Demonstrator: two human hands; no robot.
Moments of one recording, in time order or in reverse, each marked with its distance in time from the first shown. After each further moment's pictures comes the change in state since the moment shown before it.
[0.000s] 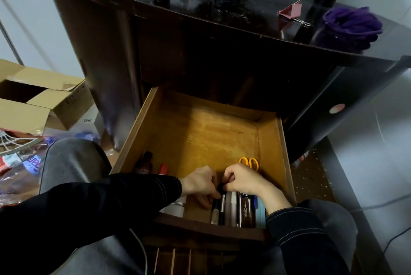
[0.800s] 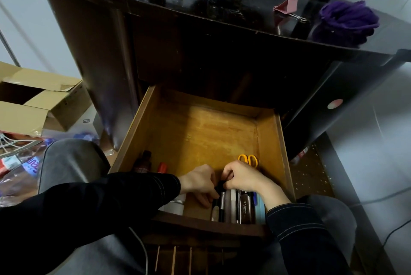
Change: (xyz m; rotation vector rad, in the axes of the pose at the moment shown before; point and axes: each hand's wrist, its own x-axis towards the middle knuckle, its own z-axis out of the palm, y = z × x) left_hand -0.001 0.002 0.002 -0.014 -0.023 -0.048; right_hand 0.002 0.002 0.001 -0.017 -0.012 -0.002
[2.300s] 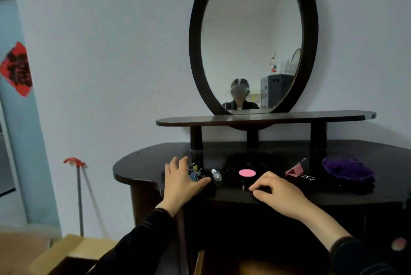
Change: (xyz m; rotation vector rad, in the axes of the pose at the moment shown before) left_hand -0.187 0.166 -0.298 0.424 1.307 0.533; right_hand -0.049 -0.191 -0.252 -0.025 0.770 -0.376
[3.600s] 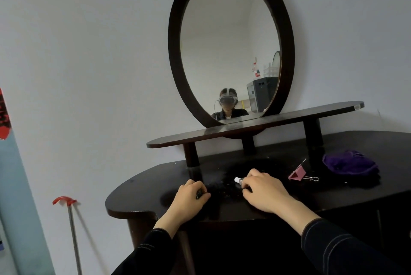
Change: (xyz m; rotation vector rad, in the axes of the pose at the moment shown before) left_hand 0.048 -0.012 0.022 0.093 -0.252 0.329; right_hand 0.062 -0.014 0.029 -0.314 0.129 0.022
